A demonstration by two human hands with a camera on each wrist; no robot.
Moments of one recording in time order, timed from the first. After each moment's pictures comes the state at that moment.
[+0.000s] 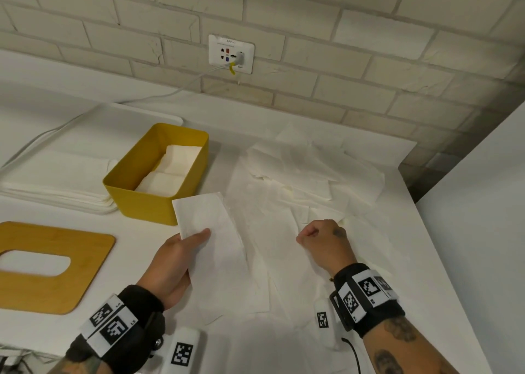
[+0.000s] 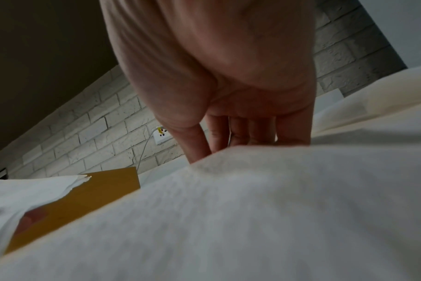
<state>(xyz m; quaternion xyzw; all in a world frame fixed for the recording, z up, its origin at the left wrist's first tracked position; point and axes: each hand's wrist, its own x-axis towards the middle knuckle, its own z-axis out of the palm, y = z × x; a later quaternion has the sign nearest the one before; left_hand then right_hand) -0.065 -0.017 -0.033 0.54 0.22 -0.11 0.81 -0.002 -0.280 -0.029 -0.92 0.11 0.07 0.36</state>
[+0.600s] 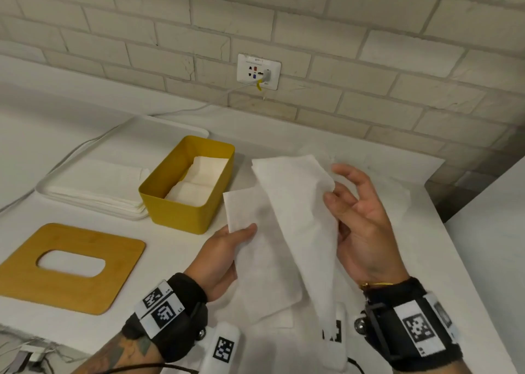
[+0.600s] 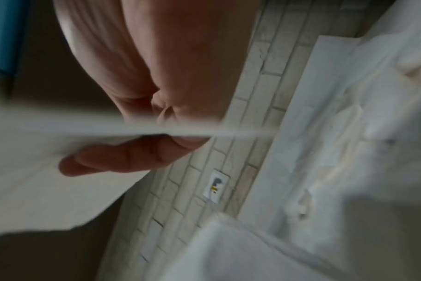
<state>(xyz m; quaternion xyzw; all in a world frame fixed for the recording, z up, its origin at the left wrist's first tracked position) -0.053 -0.038 -0.004 0.50 0.14 -0.14 0.84 -0.032 -0.239 0.072 -0.55 -0.11 0.04 0.83</state>
